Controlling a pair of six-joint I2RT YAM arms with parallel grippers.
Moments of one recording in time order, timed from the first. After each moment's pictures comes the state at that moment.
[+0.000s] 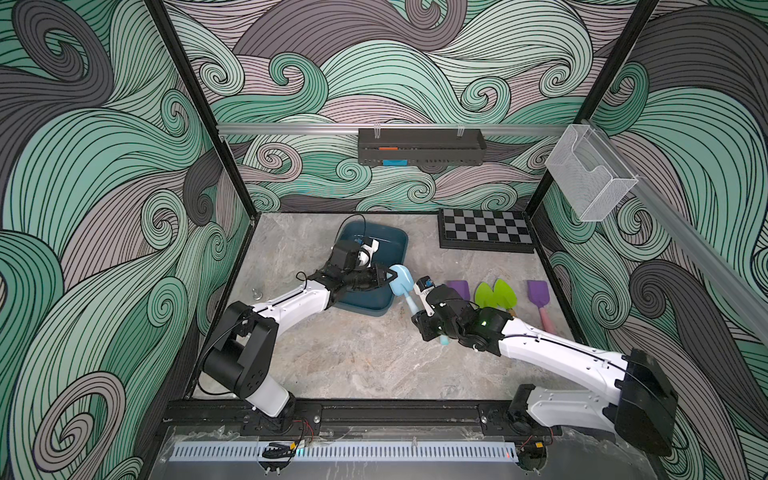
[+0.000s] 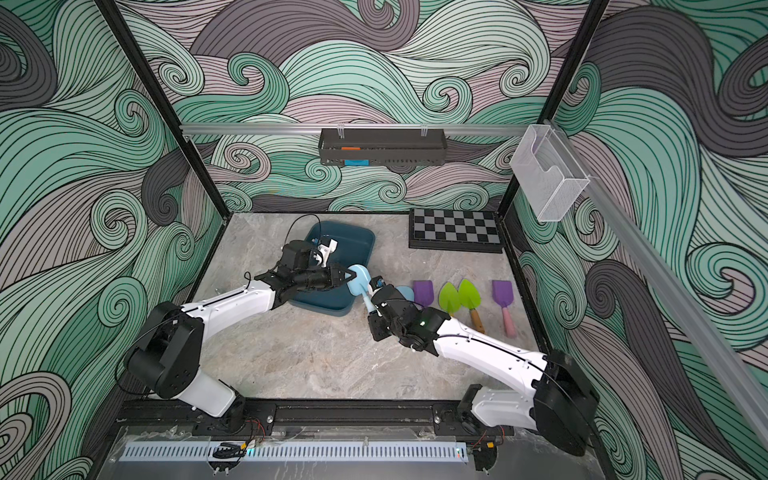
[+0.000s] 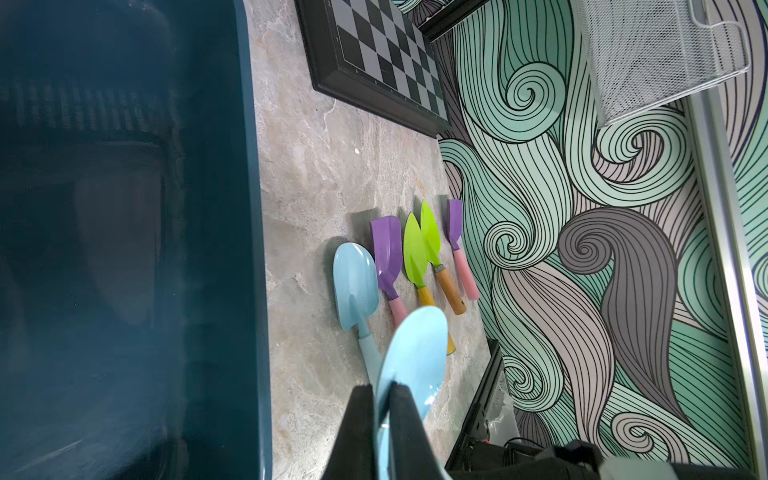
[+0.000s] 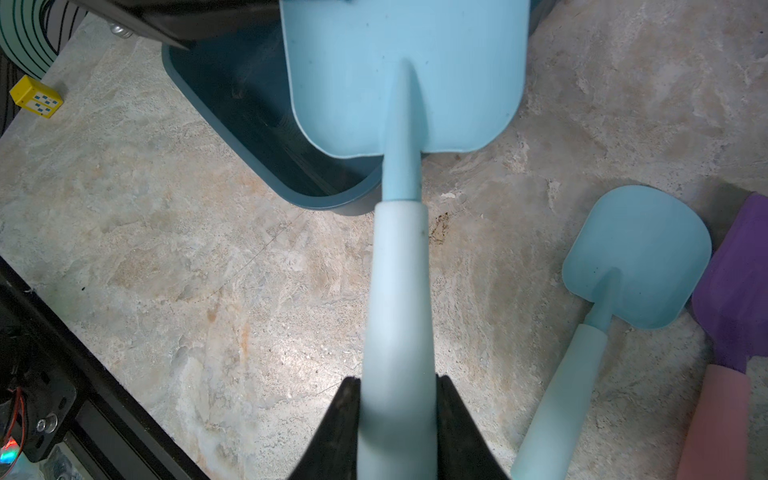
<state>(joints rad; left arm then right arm) -0.49 1.57 0.93 0.07 0.57 -0.69 0.89 1.23 0.81 -0.45 0.11 0.43</state>
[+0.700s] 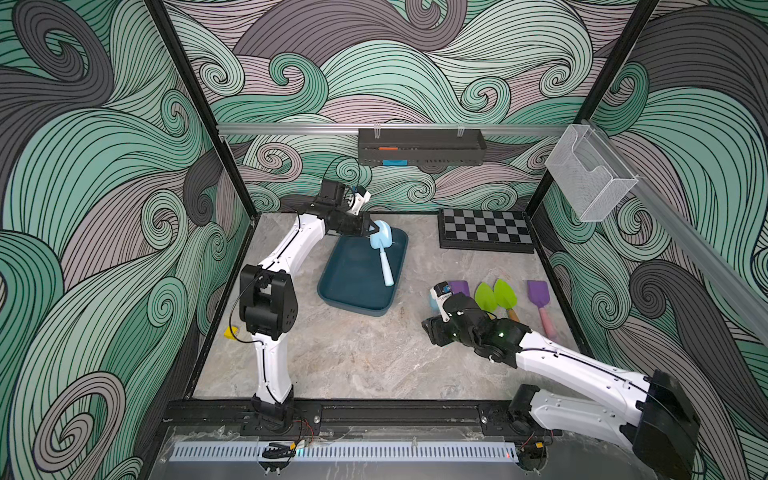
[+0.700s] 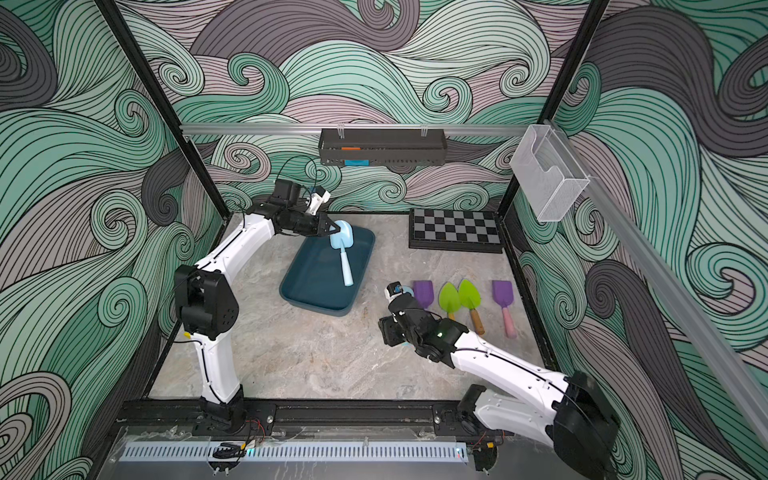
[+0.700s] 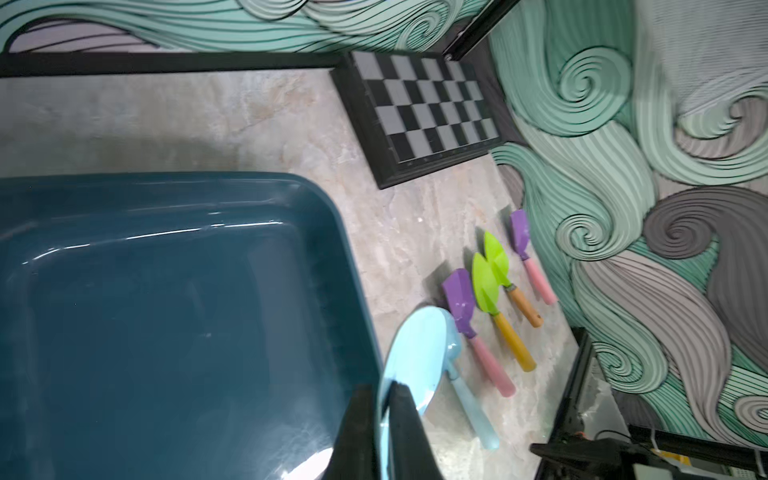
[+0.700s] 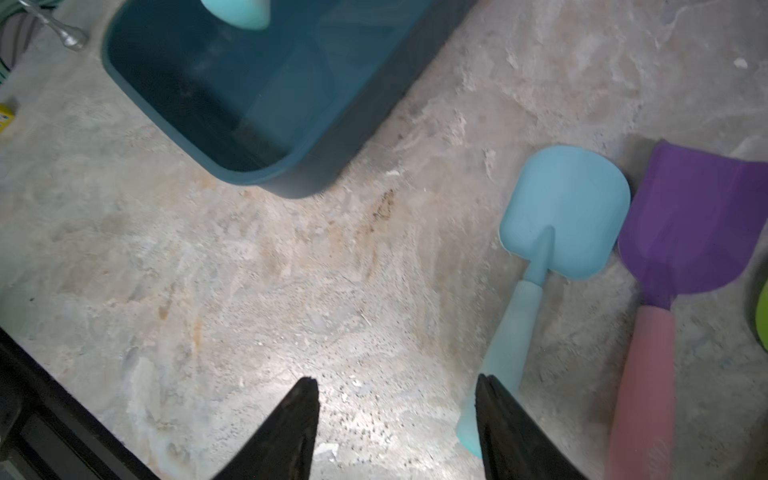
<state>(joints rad) -0.25 2.07 1.93 -0.80 0.65 -0.09 0.82 1.06 0.63 -0.47 0.15 0.44</state>
